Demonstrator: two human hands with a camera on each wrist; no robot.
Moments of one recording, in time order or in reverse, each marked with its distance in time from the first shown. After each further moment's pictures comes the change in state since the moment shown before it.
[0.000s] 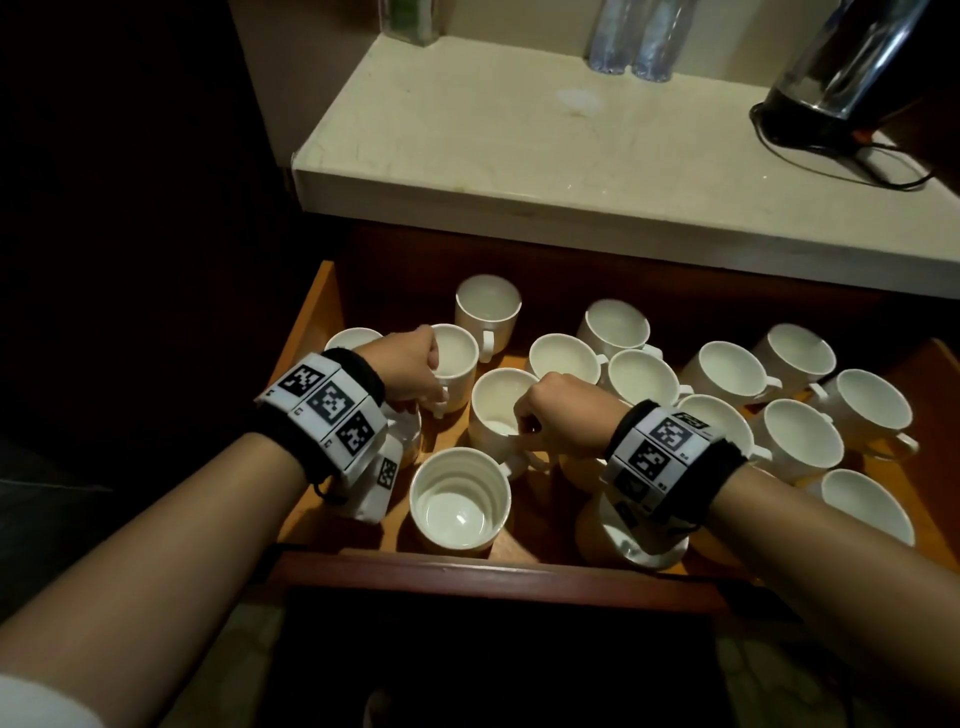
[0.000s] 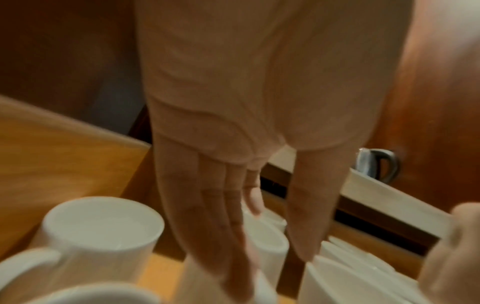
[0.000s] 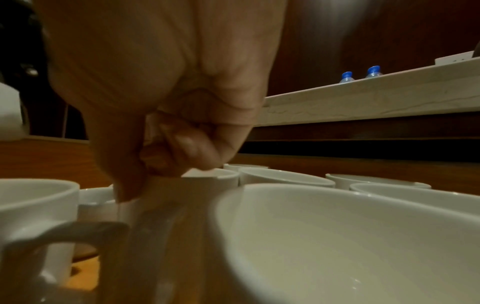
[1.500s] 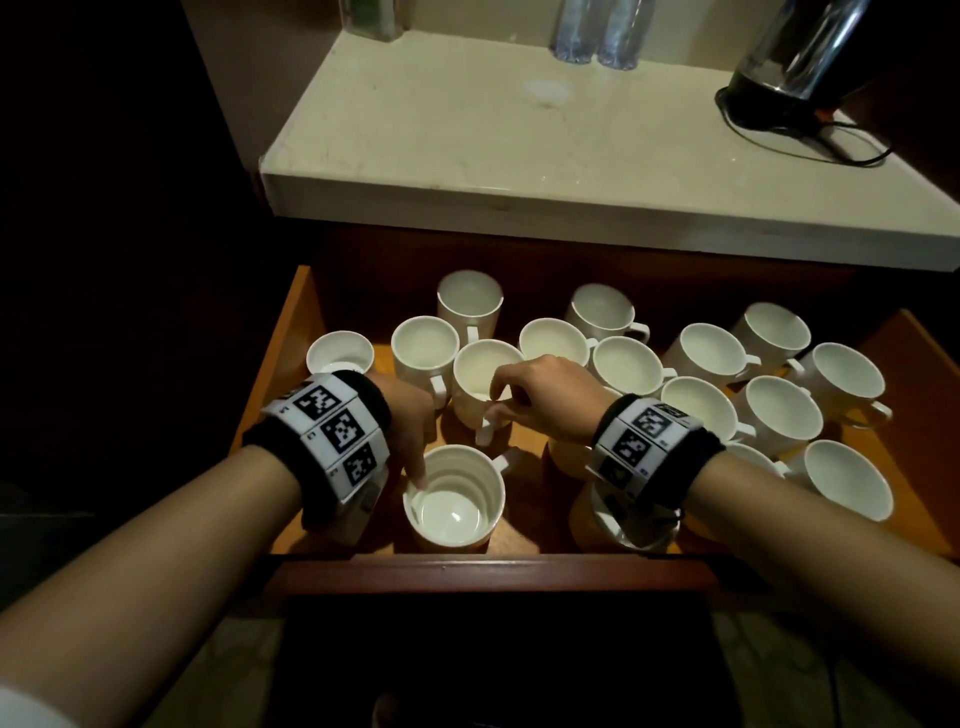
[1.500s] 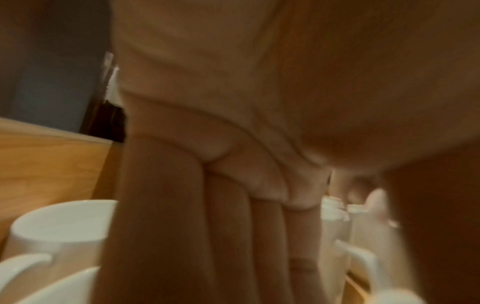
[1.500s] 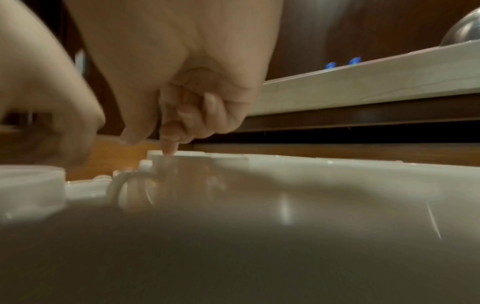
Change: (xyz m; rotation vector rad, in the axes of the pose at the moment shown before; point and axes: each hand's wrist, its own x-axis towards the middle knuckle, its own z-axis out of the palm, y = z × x) left_hand -0.011 0.011 0.015 0.648 -0.401 0.099; right_hand 0.003 0.002 0.005 0.074 0.177 0.061
